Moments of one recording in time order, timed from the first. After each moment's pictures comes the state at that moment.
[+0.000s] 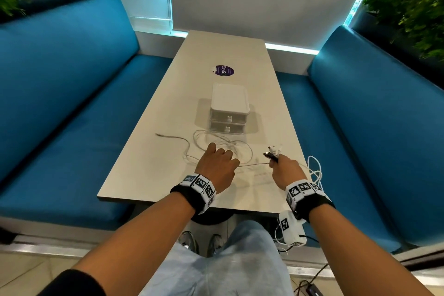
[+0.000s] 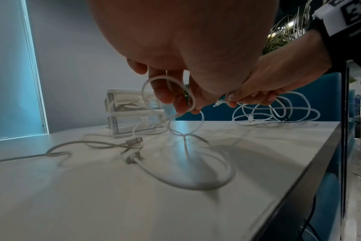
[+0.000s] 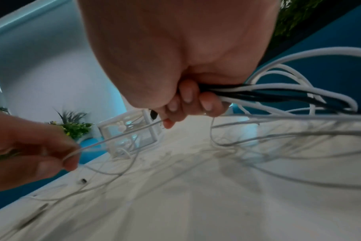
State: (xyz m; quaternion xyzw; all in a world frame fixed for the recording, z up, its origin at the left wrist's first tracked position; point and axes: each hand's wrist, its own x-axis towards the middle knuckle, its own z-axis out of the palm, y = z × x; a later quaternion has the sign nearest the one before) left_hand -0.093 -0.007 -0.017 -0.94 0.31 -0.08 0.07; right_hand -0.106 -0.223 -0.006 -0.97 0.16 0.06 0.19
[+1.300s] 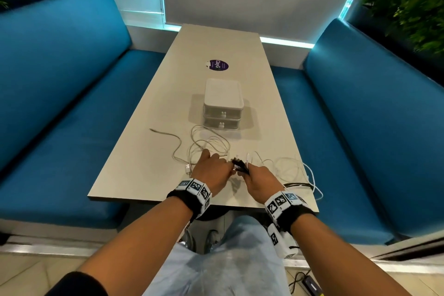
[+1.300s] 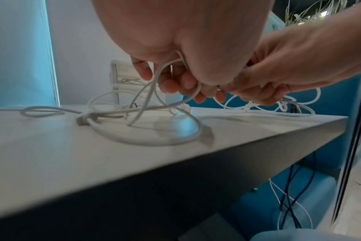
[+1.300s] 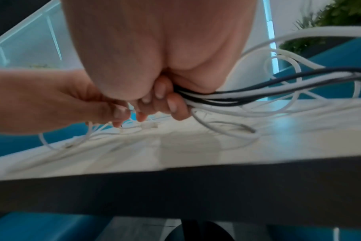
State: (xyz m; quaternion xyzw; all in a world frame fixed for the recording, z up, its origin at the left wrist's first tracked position) left_hand -0.096 -0.017 -0.040 -0.96 0.28 -0.05 0.03; right_hand -0.131 -0.184 -0.036 -0.98 -0.03 0.07 0.20
